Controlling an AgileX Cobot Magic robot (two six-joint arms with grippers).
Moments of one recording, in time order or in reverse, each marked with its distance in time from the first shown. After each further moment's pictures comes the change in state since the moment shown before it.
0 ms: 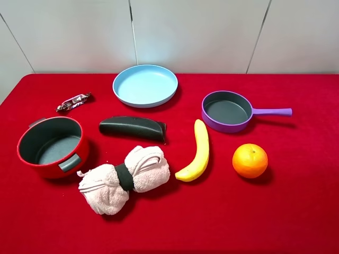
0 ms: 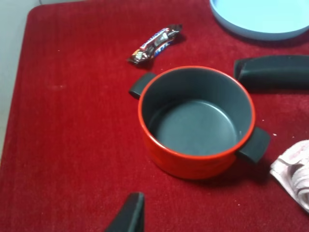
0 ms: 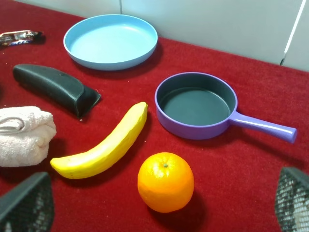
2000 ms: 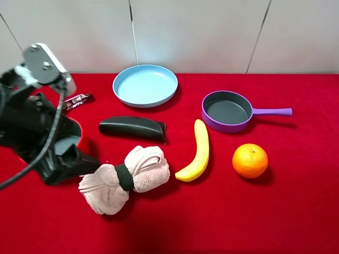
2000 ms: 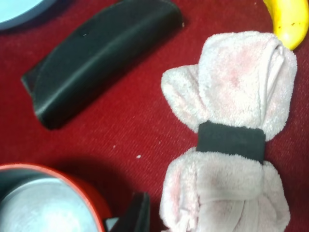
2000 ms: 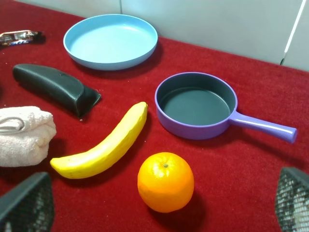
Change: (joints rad) left arm -0.560 1.095 -0.106 -0.131 -0.567 0.312; right arm 0.000 0.000 0.000 0.000 0.000 0.000
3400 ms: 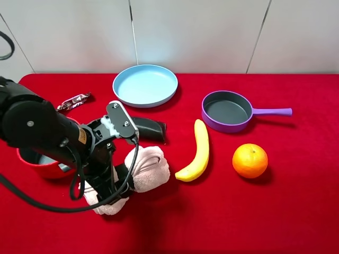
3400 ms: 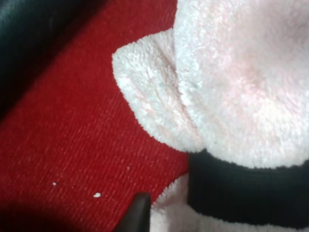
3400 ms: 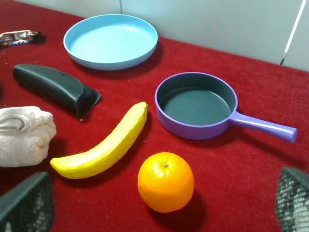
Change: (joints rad) left arm -0.102 0.480 -0.001 -0.001 -0.284 0.055; right arm 0.000 0.000 0.000 0.001 0.000 0.000
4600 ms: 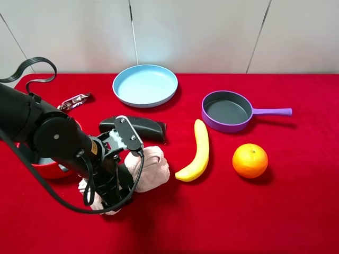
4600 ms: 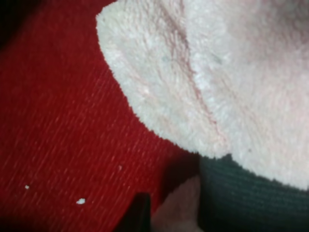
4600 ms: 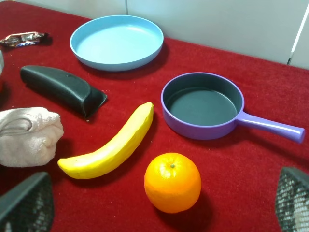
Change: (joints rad) left arm 0.000 0.136 -0.001 0.000 -0.066 0.005; right arm 0.000 0.000 0.000 0.019 0.000 0.000
